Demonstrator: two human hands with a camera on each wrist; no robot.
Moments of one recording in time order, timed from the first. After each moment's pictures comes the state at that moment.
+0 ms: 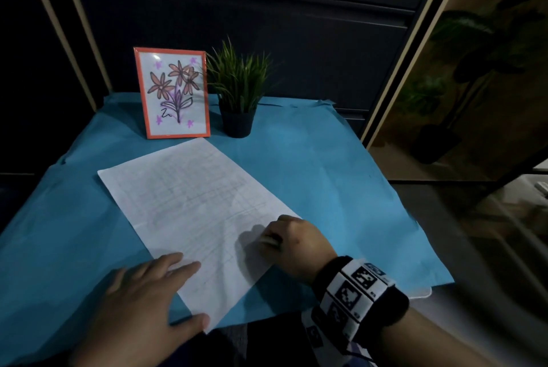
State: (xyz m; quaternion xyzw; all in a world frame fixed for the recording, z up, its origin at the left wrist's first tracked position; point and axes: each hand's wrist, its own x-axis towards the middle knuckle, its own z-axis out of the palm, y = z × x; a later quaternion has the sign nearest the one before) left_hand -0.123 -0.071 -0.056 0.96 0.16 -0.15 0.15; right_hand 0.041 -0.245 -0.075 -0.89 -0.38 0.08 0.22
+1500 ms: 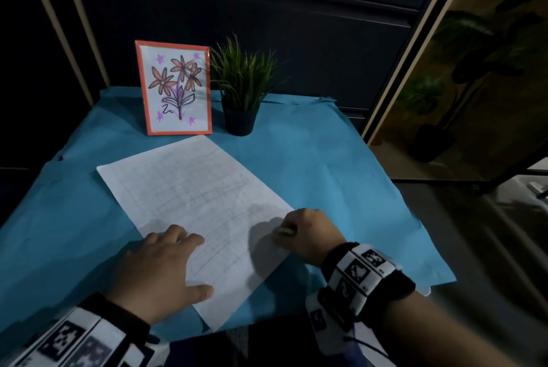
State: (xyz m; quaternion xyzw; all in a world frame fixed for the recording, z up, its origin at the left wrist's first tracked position) left_hand -0.088 -0.050 -0.052 0.98 0.13 -0.15 0.08; right_hand 0.066 -0.243 -0.080 -0.93 -0.29 0.11 0.21
